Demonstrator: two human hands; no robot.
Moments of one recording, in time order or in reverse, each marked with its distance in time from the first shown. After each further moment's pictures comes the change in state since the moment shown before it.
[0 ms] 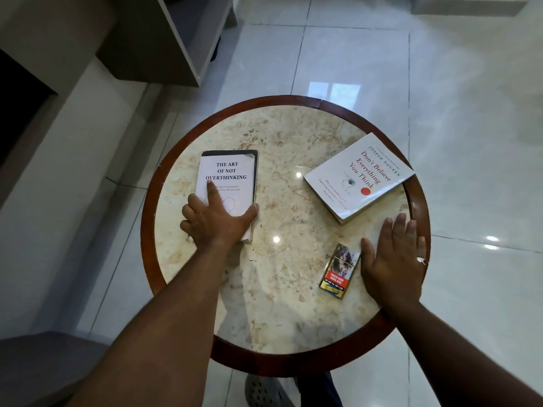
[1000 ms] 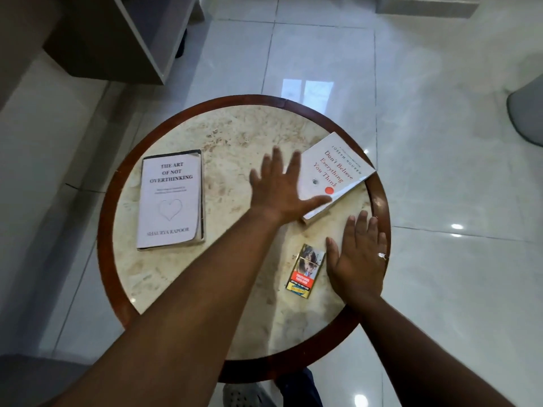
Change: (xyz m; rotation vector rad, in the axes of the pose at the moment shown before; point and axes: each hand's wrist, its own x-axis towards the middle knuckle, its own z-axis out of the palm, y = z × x) left_hand -0.036 0.164 0.007 0.022 -0.263 0.664; right_hand 0.001 0.002 -0.001 -0.005 -0.022 0.005
